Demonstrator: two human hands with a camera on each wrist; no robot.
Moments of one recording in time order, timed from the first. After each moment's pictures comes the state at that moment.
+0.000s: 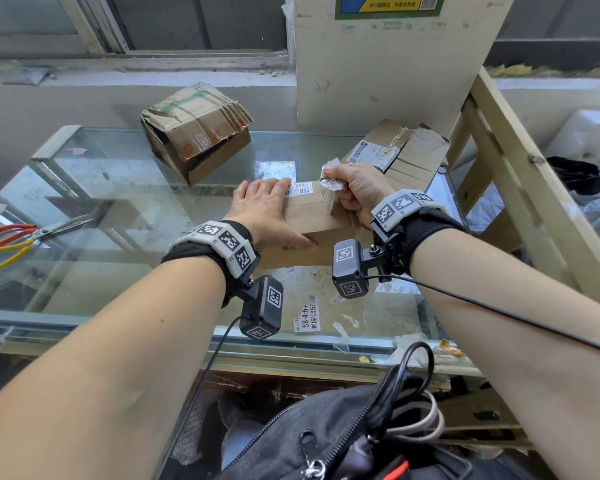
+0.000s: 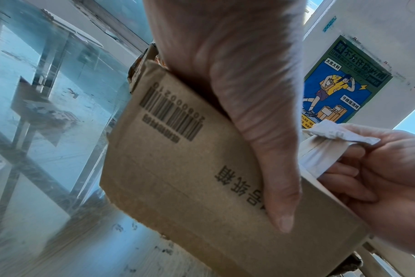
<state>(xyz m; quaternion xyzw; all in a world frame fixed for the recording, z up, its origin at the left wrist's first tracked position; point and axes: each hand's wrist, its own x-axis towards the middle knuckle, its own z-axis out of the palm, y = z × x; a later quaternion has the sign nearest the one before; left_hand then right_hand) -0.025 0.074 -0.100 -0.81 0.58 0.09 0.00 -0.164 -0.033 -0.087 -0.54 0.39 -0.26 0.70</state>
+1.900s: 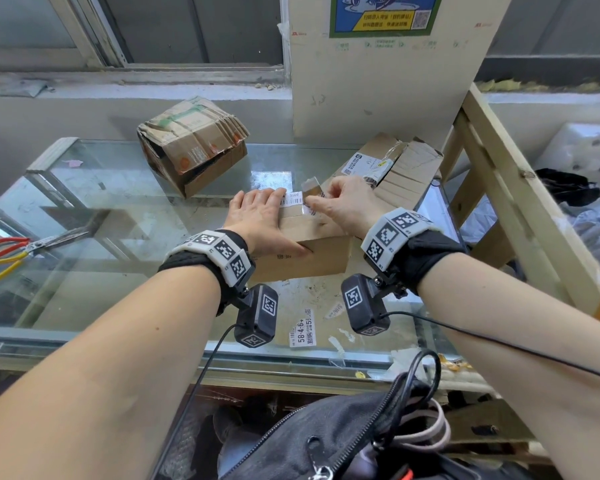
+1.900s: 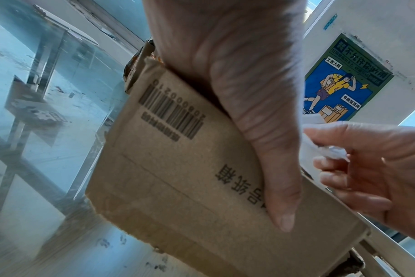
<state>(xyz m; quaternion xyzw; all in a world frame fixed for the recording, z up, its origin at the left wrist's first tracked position) -0.021 0.067 -0.099 -0.81 0.58 0.09 0.00 -0.165 -0.020 -0.079 -0.78 0.45 -0.21 0.38</state>
